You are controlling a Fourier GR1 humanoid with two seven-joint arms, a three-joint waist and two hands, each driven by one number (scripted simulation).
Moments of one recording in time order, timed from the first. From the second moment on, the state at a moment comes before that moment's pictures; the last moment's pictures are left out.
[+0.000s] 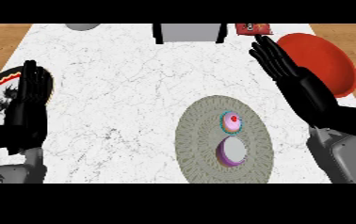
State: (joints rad) left arm -0.08 0.35 -0.01 -1.58 0.20 0.36 -0.10; right arm -0.36 -0.47 0.25 -1.64 -0.39 0.11 -0.09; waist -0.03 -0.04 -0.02
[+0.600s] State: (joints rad) left arm -0.08 0.30 -0.15 -1.55 0.19 0.29 0.00; right arm -0.10 -0.39 0.40 -1.72 0.02 -0.36 0.05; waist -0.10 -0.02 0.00
